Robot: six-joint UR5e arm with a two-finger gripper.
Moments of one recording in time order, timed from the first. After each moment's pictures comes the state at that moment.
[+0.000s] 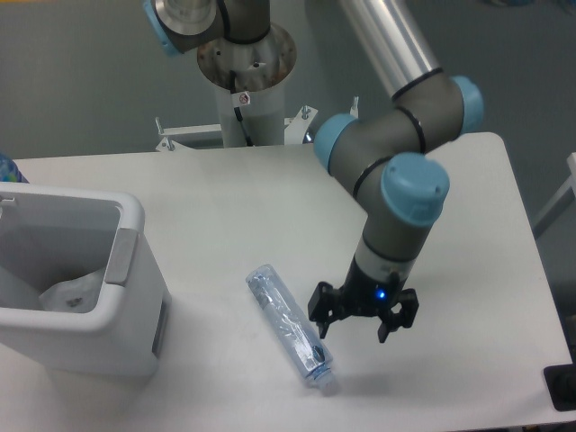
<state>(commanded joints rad) 2.46 -2.18 -1.33 -1.08 1.30 0.40</state>
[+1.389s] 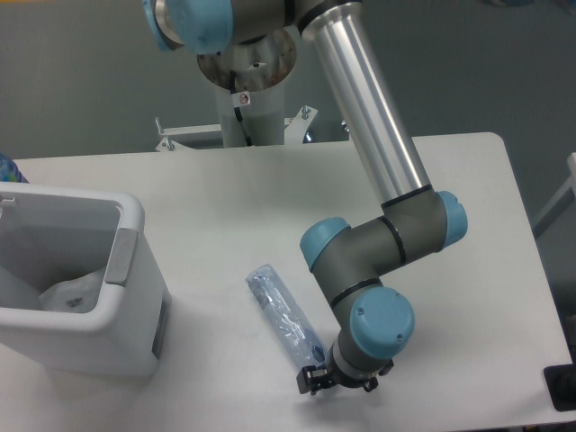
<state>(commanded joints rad) 2.39 -2.41 -1.14 -1.24 1.45 0.19</state>
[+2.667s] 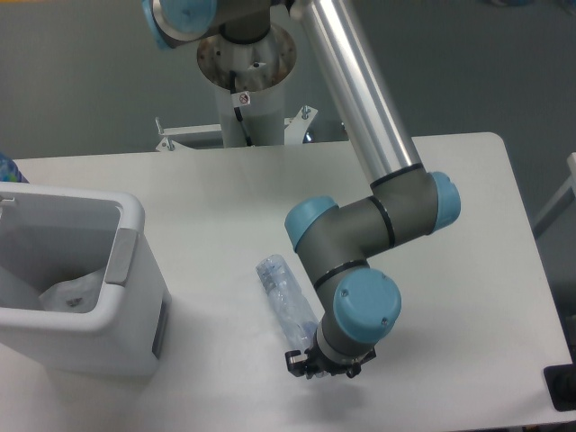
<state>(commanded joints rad) 2.39 -2.29 -1.14 -1.23 1.42 0.26</state>
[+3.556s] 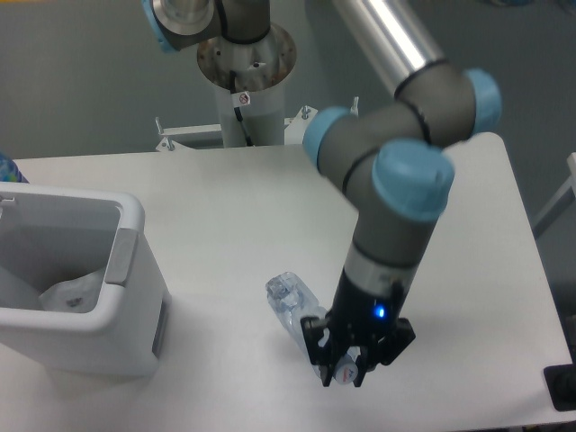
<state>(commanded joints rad) 2.47 -2.05 -1.12 -1.01 1.01 0.28</state>
